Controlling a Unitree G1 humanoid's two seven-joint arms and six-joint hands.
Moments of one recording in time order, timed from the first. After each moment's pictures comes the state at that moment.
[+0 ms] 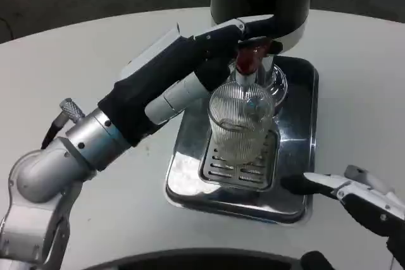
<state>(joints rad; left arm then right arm) -0.59 0.37 -0.01 0.09 -0.23 -0.30 -0.68 0.74 -0.24 -0.23 -1.01 -0.23 -0.33 0.35</state>
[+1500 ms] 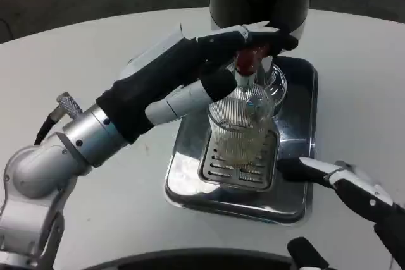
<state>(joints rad) -0.62 0.41 -0.03 0.14 -0.19 -0.38 -0.68 0.66 -0.21 -0.13 -0.99 -0.29 -0.25 0.33</state>
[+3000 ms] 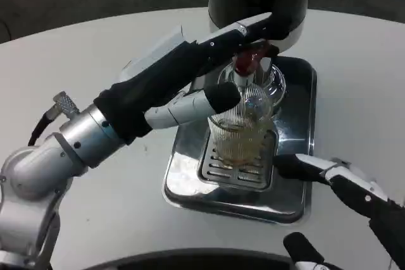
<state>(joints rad) -0.62 0.44 -0.04 0.15 -0.14 -0.45 -0.66 0.63 -0.21 -0.10 -0.98 -0.30 -0.23 0.32</state>
